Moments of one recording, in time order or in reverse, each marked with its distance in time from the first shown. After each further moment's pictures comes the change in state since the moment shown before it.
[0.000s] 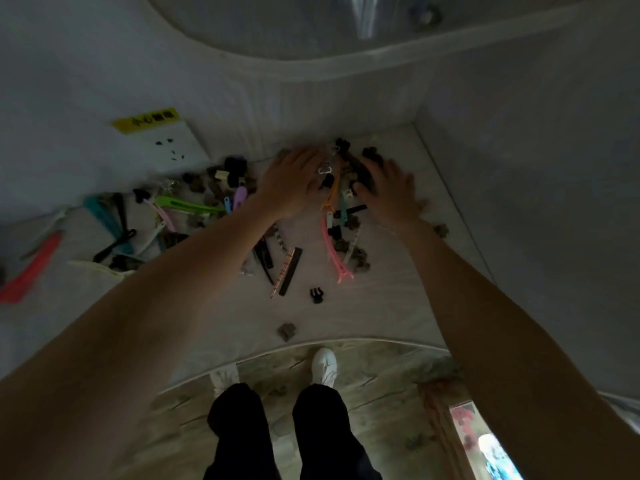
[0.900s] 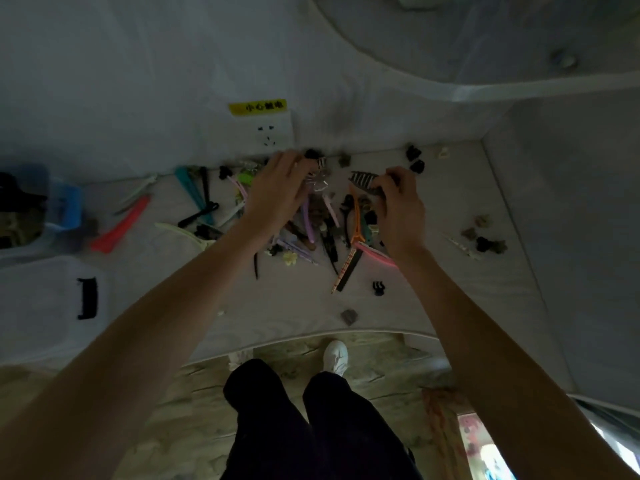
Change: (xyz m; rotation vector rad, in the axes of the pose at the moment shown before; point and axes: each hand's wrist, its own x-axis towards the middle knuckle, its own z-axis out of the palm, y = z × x) left_hand -0.122 -0.074 -0.041 0.000 0.541 -0.039; right_hand -0.053 -0.128 0.010 0.114 0.315 -0.233
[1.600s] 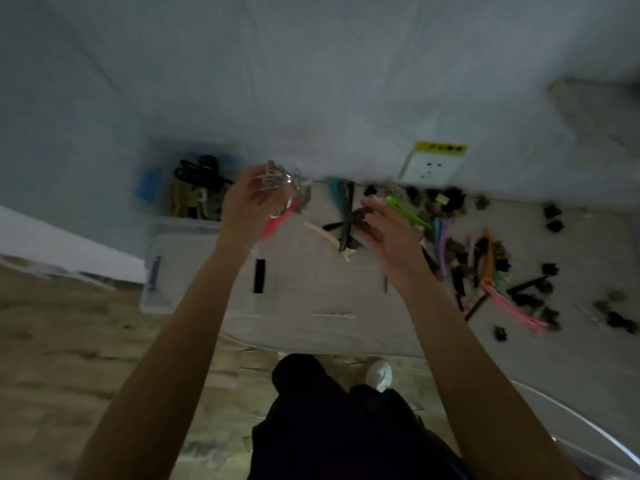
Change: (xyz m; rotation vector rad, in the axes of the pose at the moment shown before) left_hand -0.125 -0.139 -0.183 -0.932 0.316 -1.052; right_hand -0.006 -0.243 0.067 1.303 -0.490 0.741
